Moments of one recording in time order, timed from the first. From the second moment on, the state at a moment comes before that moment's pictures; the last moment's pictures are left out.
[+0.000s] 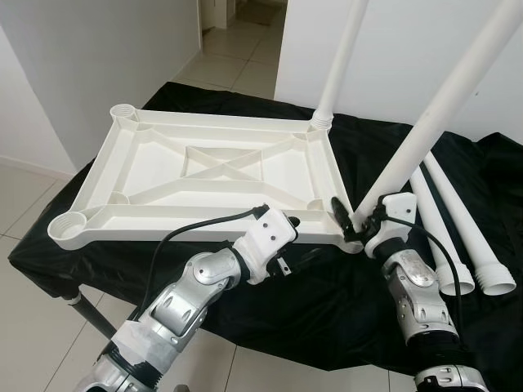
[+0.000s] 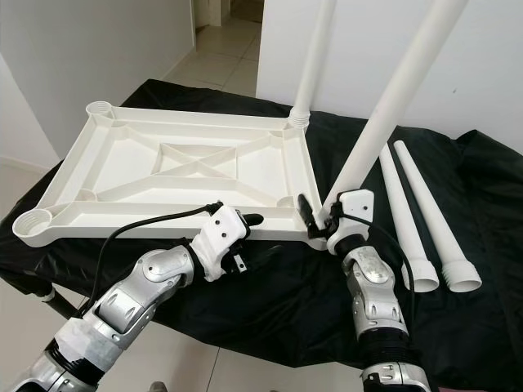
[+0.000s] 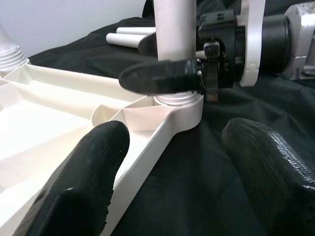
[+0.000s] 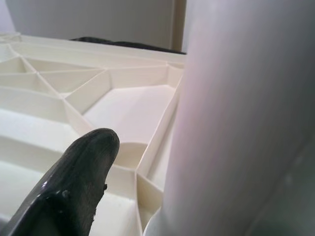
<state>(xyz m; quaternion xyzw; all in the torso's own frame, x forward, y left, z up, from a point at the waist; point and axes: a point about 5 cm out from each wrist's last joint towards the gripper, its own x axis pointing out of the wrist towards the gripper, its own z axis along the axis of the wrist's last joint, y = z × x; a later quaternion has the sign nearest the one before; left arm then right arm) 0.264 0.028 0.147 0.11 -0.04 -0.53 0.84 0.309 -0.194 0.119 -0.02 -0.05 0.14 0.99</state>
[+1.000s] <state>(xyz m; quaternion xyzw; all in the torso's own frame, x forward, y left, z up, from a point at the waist) 0.263 0.028 0.147 0.11 -0.04 -0.53 0.84 0.320 -0.201 0.115 -0.02 -0.04 0.14 0.99</state>
